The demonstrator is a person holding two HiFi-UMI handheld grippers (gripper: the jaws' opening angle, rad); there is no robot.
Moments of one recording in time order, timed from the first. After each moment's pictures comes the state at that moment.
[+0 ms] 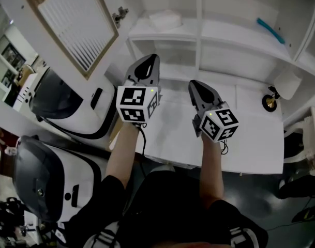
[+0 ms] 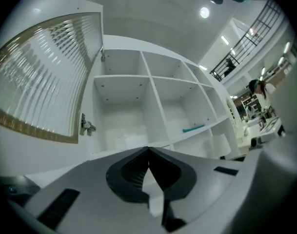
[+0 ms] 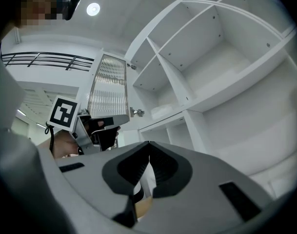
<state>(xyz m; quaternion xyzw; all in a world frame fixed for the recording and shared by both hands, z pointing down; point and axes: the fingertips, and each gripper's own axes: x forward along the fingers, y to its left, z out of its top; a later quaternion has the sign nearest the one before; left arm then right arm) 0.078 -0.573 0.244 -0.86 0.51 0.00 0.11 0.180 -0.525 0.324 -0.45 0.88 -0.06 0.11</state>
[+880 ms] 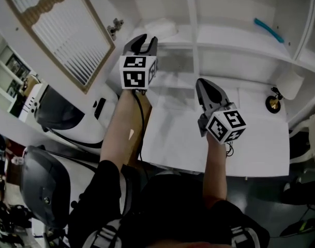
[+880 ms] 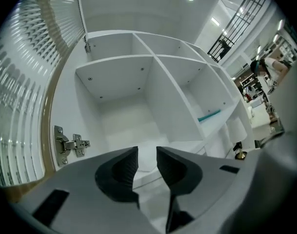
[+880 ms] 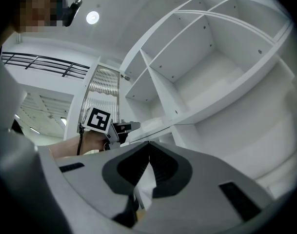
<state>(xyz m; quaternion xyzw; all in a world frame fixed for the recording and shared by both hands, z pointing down) 0.086 -0.682 0.208 -0.83 0.52 -0.08 0.15 0.216 -0.540 0.300 -0.48 0.86 -0.05 0.17</state>
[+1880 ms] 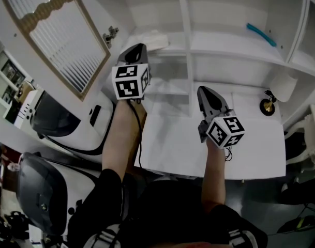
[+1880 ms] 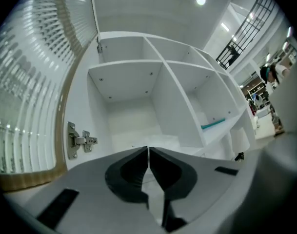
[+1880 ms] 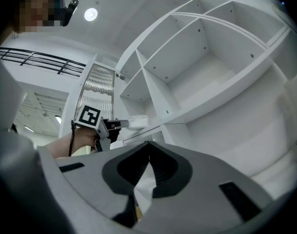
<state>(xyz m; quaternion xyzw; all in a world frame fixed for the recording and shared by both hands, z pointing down) 0.076 -0.672 0.203 -0.83 0.55 -0.04 0.12 0.241 -0.537 0.310 -0.50 0.85 -0.05 0.16</state>
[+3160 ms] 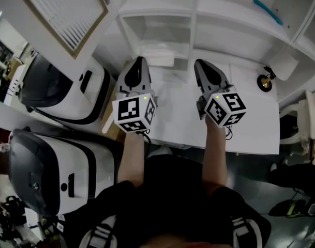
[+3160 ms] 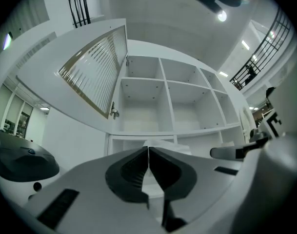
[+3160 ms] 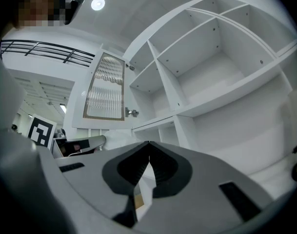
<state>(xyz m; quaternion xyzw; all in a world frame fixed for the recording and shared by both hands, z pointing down) 0.042 -0.522 0.303 -0.81 0.58 0.07 0.05 0.207 -0.509 0.324 -0.50 0.86 -0.04 0.10</state>
